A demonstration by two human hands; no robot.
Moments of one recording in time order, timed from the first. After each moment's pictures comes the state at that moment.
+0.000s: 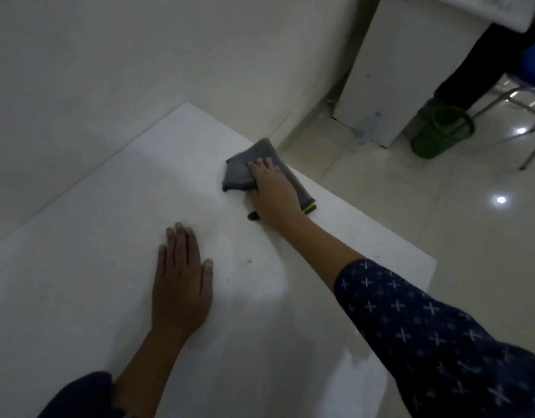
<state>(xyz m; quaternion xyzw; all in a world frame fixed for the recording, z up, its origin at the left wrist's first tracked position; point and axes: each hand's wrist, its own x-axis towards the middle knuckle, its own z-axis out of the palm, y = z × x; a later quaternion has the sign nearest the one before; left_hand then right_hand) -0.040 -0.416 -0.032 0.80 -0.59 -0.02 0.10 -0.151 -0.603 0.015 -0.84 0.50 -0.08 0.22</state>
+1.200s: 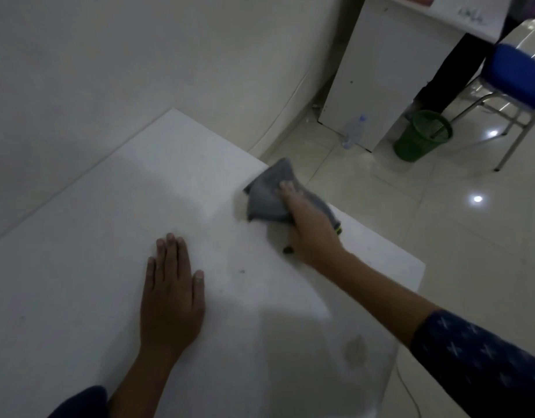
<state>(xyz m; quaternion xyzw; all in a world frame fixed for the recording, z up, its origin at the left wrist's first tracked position) -0.036 -0.418 -0.031 0.80 -0.59 0.00 0.12 -0.230 -0.575 0.025 -0.81 0.49 -0.14 0.31</state>
